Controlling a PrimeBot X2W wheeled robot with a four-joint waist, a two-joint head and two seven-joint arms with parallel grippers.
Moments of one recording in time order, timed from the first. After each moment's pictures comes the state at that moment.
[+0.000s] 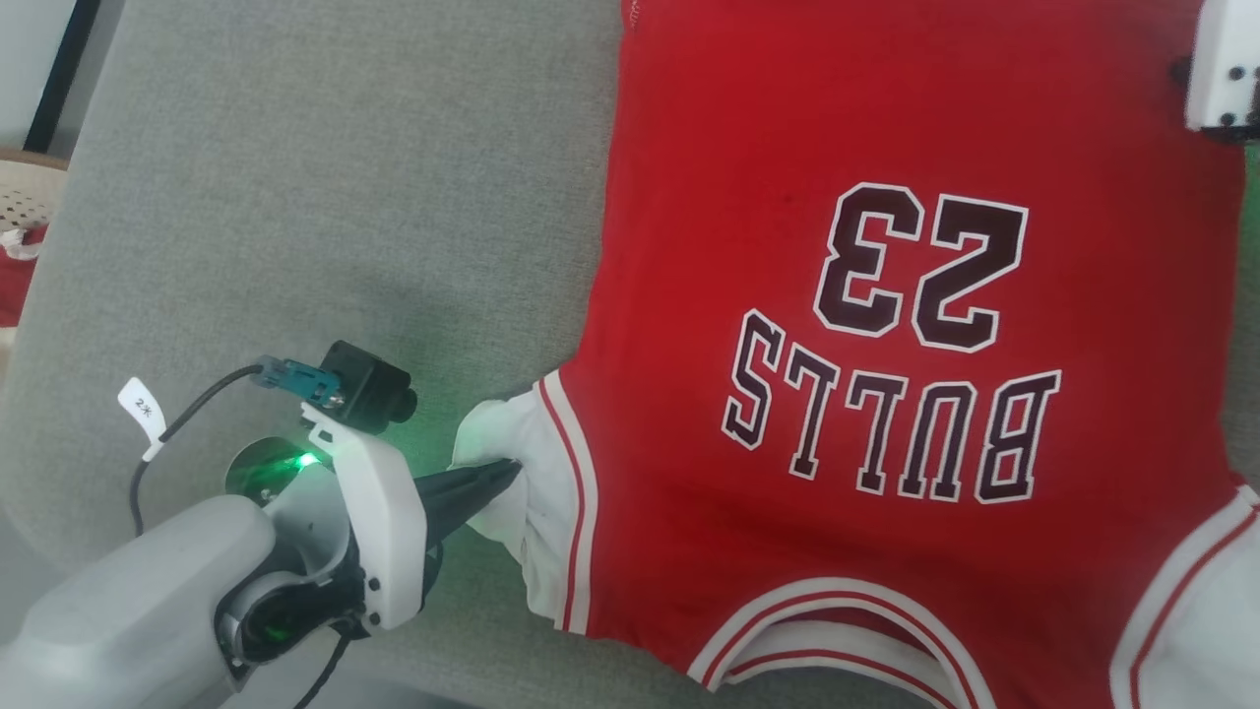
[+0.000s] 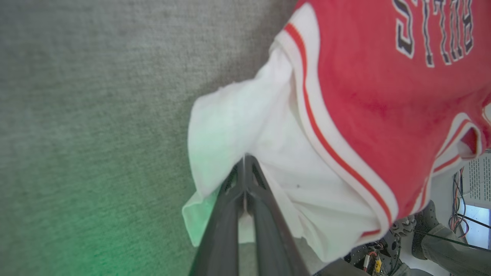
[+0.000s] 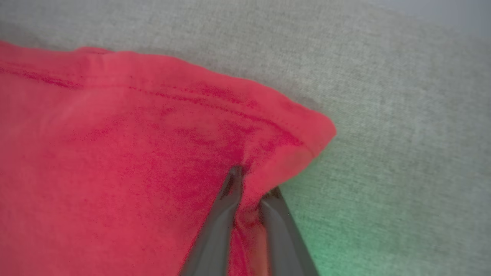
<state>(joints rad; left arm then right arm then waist) -0.72 0.77 -1.08 0.13 -1.29 -0.04 0.22 -1.33 -0.35 0.12 1.21 0.26 0.13 0.67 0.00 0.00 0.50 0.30</state>
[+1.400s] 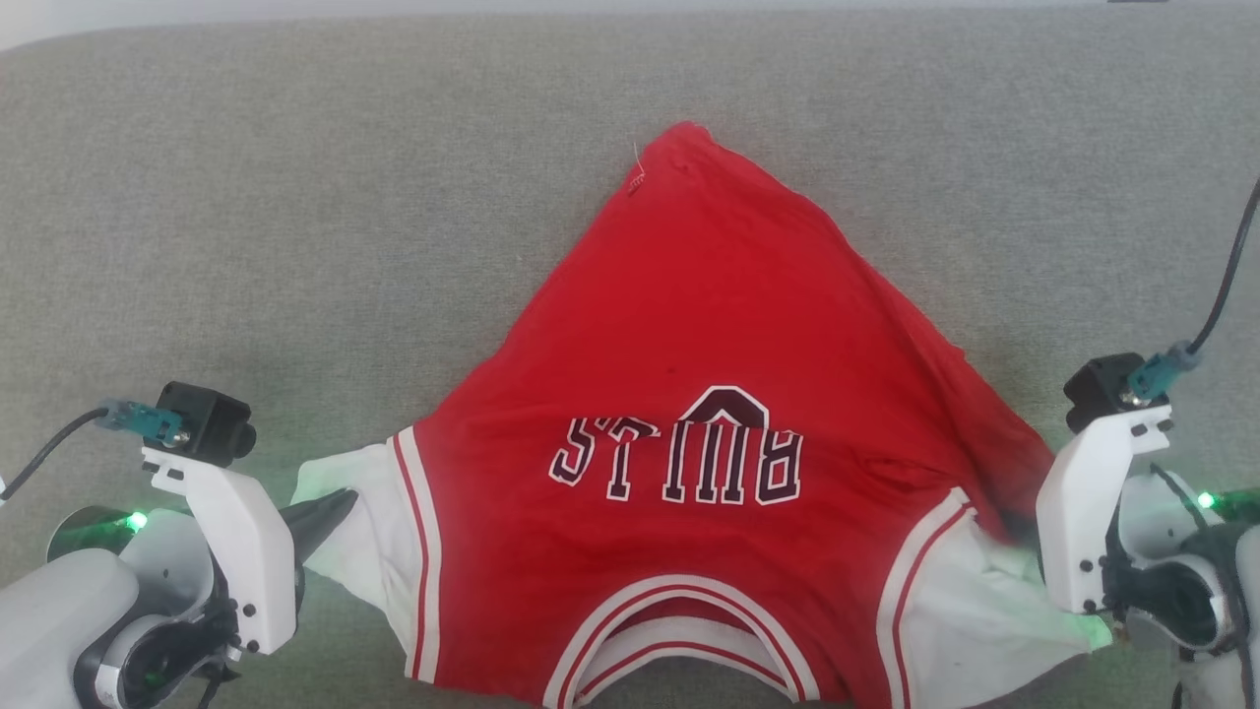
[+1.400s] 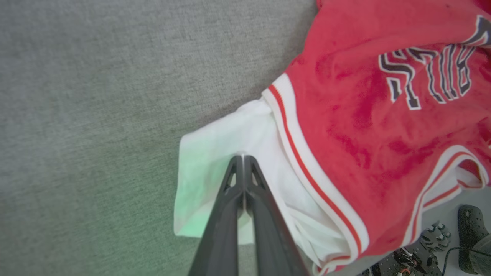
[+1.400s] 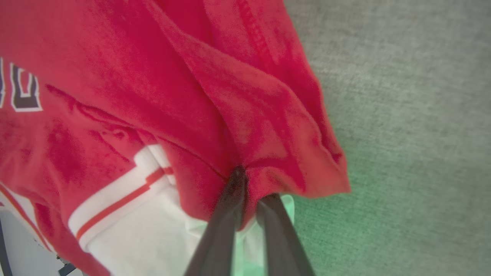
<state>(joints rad) -0.62 0.97 -1.04 0.07 -1.35 0.10 0.20 -0.24 -0.31 0.04 0.07 0.52 0.13 1.06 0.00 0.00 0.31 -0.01</state>
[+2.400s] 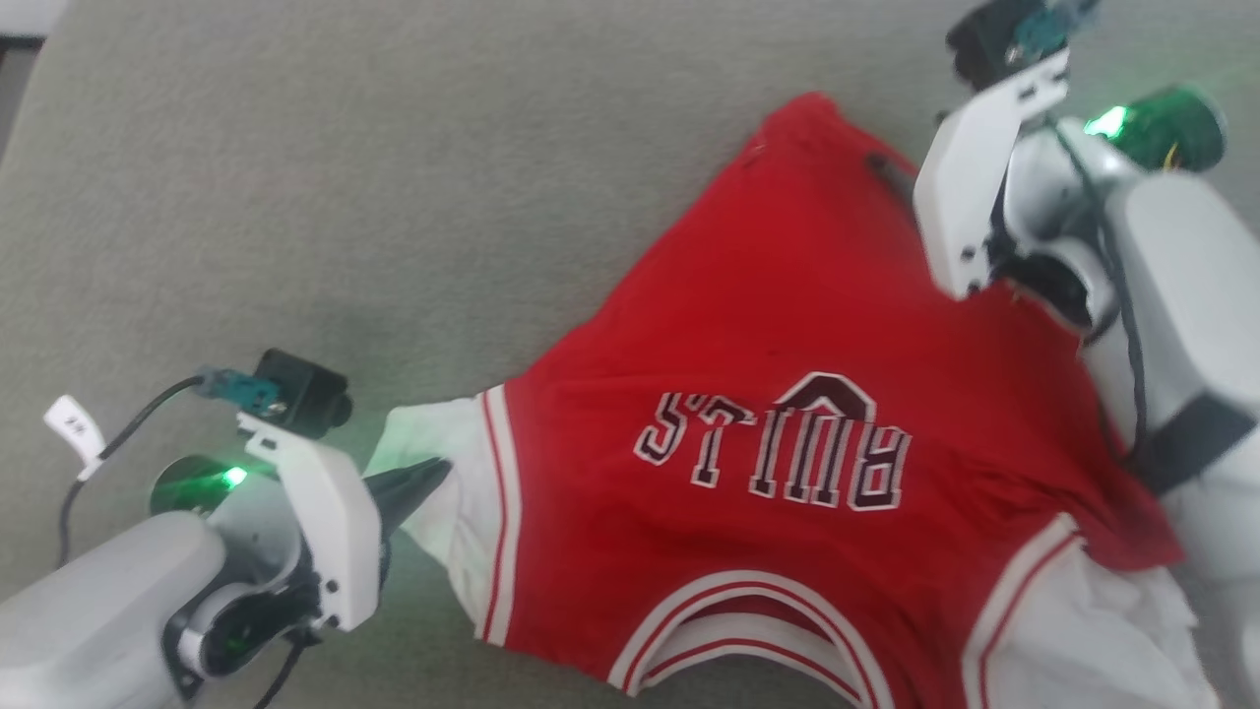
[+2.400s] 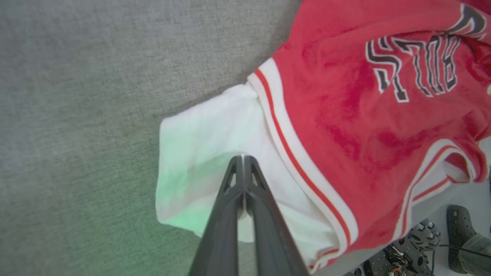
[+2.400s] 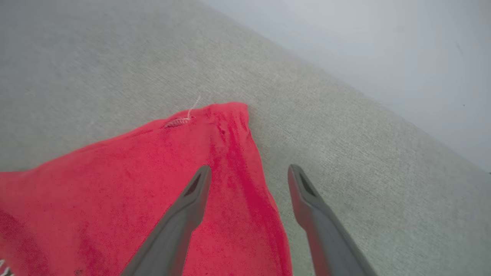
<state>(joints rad) -0.69 0.86 -1.06 0.07 -1.29 0.05 0.21 -0.94 -0.30 0.43 0.48 0.43 0.13 0.63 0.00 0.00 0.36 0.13</state>
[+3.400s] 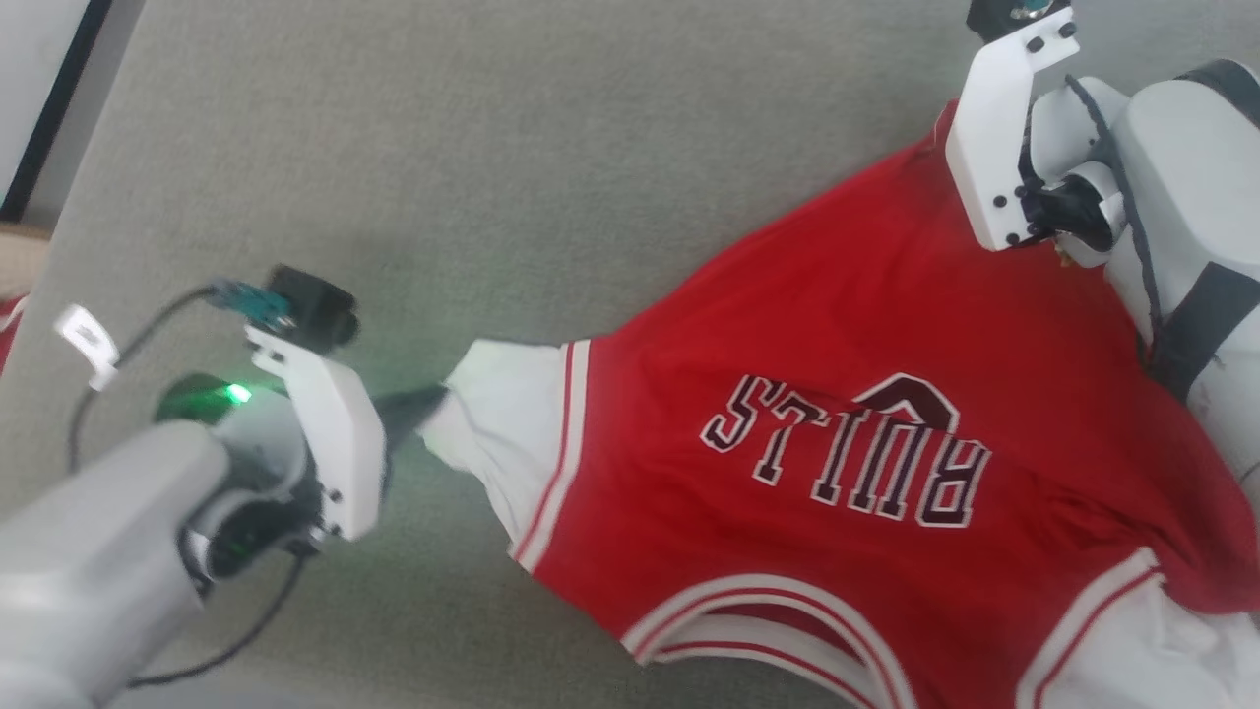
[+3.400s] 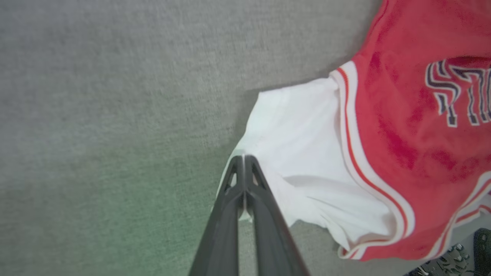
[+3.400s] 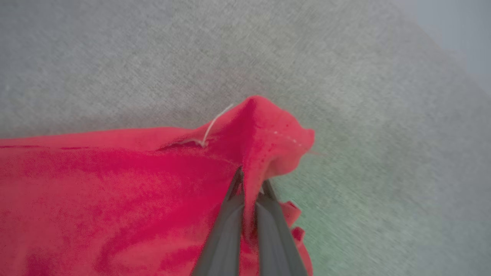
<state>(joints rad) -0.81 0.74 -1.07 0.28 -1.26 -0.06 0.25 -1.24 -0.29 0.73 1.00 0.62 0.13 0.72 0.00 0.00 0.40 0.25</state>
